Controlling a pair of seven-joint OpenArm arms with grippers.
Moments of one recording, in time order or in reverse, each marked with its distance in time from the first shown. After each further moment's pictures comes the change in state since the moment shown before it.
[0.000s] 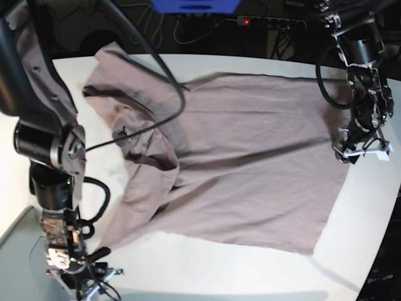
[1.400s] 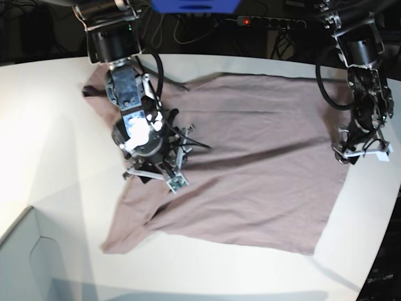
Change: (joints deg) left arm -0.3 0.0 0.0 -0.2 -0.1 0.0 0.2; right arm -44.3 -11.2 -21.9 45.9 -4.0 9.6 -24.4
